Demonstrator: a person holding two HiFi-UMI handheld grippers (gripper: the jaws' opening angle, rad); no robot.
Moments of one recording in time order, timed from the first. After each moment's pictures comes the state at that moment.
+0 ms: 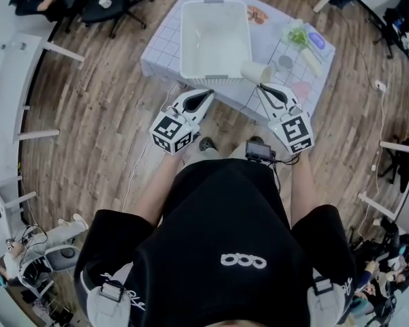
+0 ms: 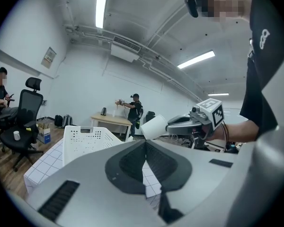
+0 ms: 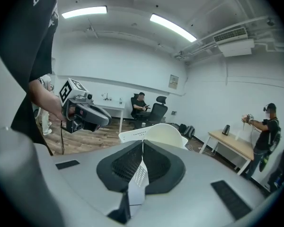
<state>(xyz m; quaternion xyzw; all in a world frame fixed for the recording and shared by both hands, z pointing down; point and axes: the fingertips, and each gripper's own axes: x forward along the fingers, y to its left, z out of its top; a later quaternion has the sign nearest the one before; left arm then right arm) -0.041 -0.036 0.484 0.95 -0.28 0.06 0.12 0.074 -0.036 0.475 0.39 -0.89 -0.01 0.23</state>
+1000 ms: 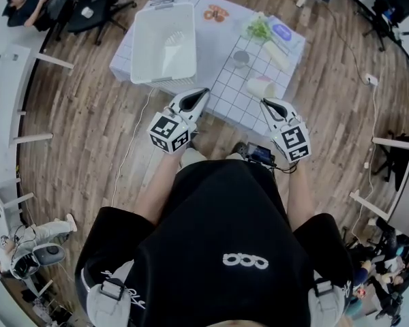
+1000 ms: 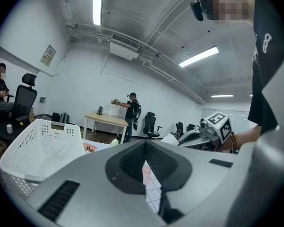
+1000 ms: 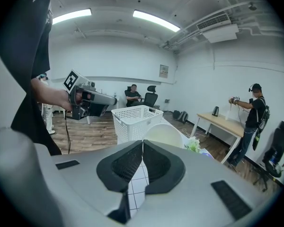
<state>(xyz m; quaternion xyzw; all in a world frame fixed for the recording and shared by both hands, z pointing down) 0.143 -0.019 0.480 0.95 -0.29 0.05 0.14 0.289 0.023 0.524 0.41 -0.88 0.06 0.25</state>
